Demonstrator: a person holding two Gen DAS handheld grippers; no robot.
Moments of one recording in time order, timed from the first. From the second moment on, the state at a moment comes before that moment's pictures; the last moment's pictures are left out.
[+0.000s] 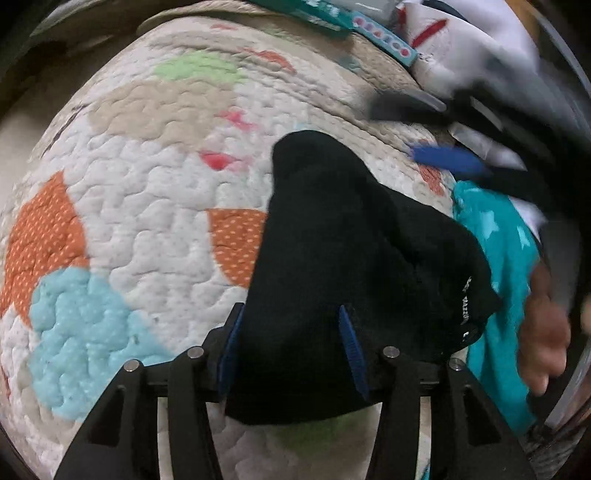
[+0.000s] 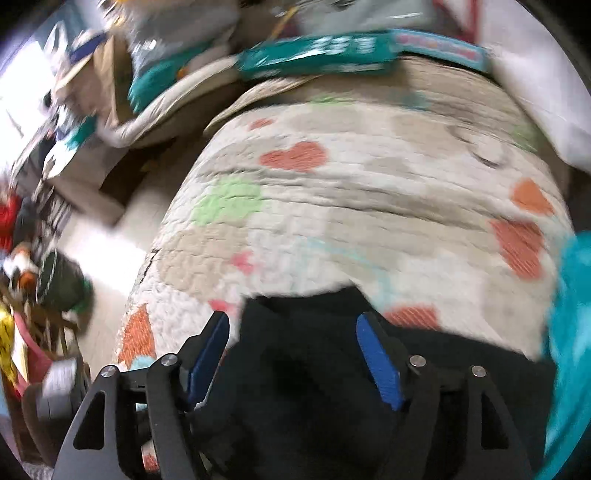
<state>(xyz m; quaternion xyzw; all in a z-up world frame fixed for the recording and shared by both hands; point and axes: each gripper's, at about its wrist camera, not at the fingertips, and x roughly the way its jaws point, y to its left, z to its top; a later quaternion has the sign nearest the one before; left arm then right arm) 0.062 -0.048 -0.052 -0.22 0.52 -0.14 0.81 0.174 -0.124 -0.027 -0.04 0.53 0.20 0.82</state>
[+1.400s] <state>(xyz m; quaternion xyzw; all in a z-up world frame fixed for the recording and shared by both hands) 0.040 0.105 -0.032 -0.31 0.45 -0.02 0.84 0.101 -0.091 -0.046 -0.02 0.52 0.21 0.83</state>
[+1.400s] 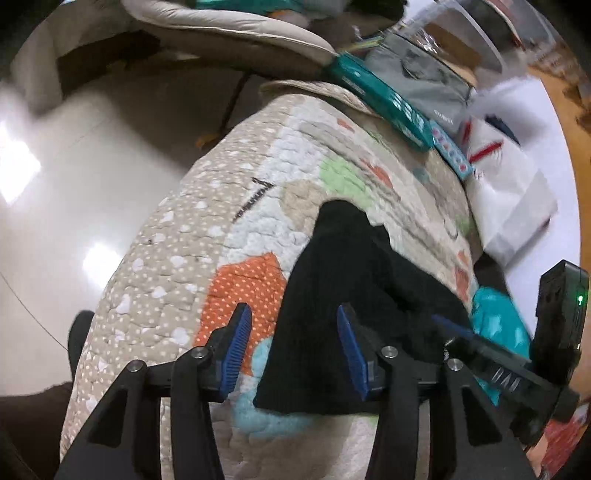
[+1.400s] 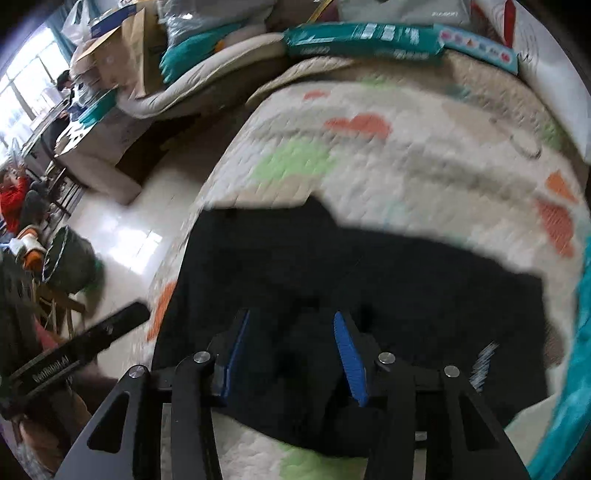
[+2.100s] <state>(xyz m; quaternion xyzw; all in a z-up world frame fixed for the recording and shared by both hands) 0.081 0.009 0.026 -0.19 0.46 -0.12 0.86 0.048 -0.337 -0.079 0.38 0.45 -0.02 0.81</state>
